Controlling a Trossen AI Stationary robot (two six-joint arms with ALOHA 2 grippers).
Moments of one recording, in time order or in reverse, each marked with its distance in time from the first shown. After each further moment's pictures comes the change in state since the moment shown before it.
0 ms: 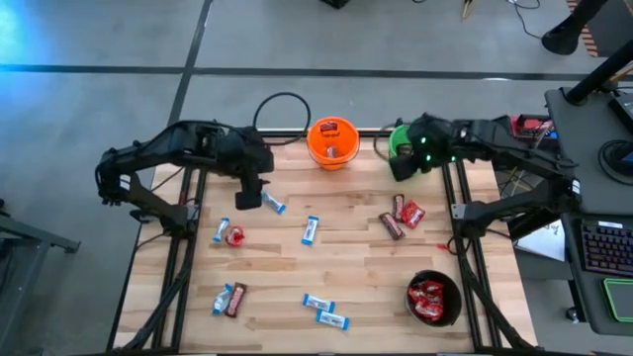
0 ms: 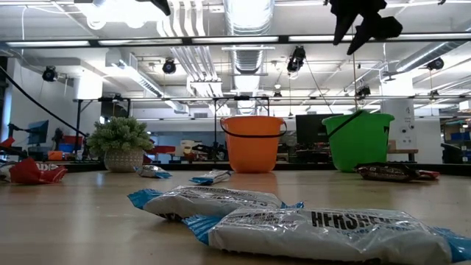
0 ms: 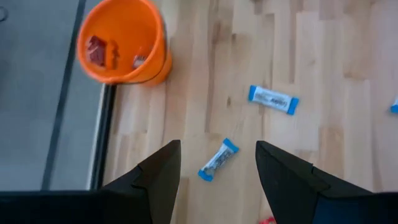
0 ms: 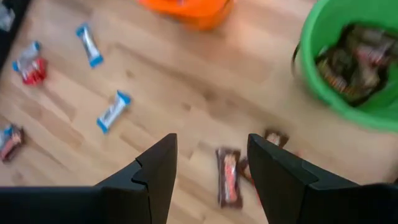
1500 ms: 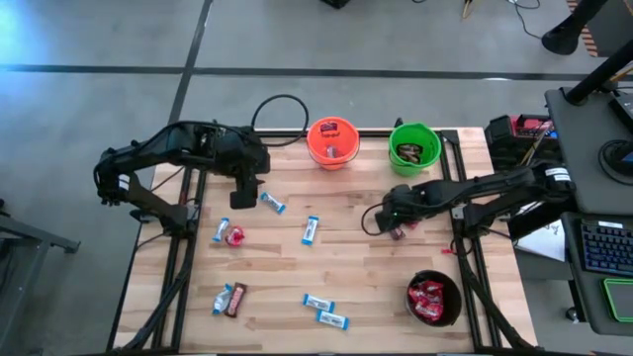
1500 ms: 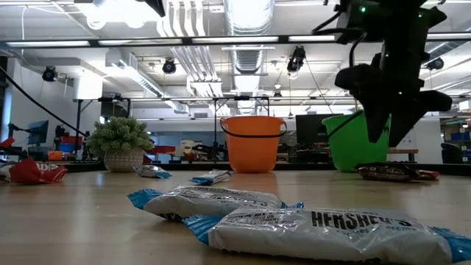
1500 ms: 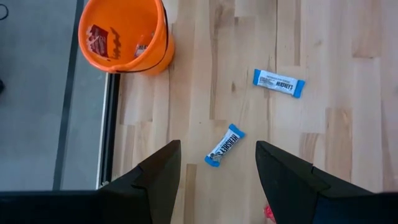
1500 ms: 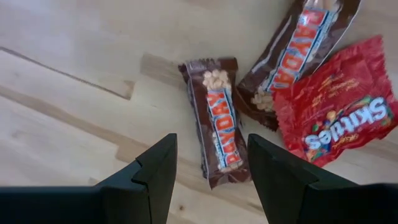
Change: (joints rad) left arm 0.000 -0.009 0.001 -0.053 -0.013 0.037; right arm 0.344 0.081 -0.648 0.441 0.030 0.463
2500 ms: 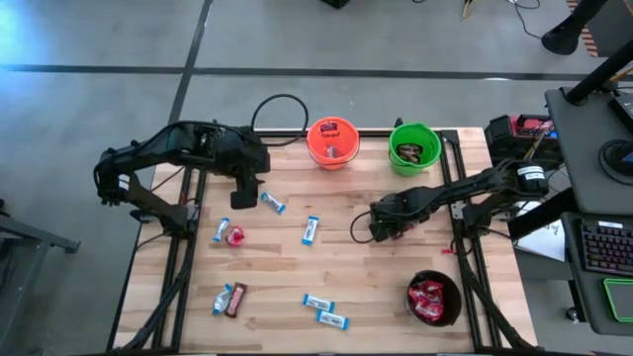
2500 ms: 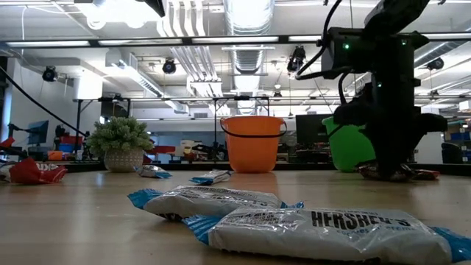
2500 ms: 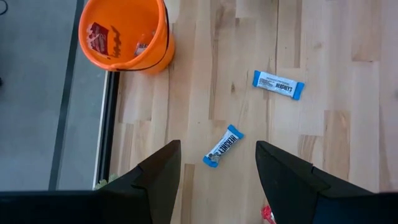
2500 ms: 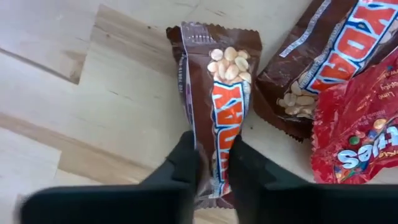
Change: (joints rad) left arm 0.000 0.000 0.000 0.001 0.000 -0.023; right arm 0.000 0.238 0.001 0.072 -0.065 -0.078
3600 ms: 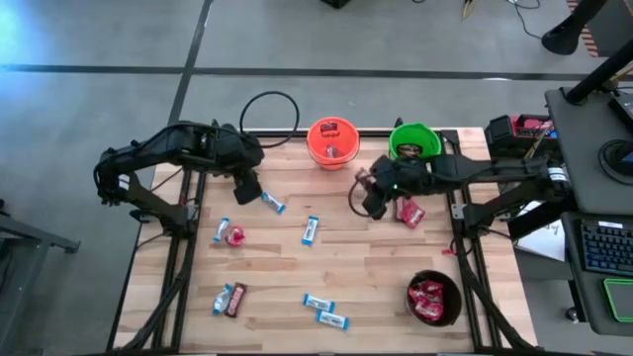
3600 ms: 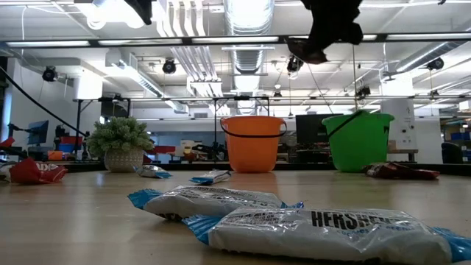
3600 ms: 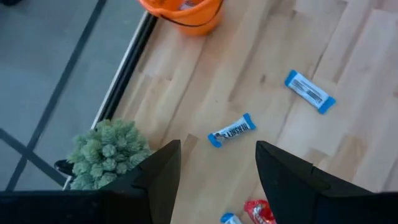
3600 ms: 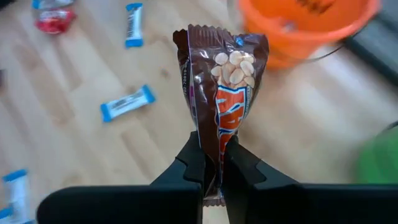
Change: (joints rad) left arm 0.000 0.000 0.000 -0.102 -0.125 -0.370; right arm -0.020 -0.192 0.525 -0.183 0.269 -0.583
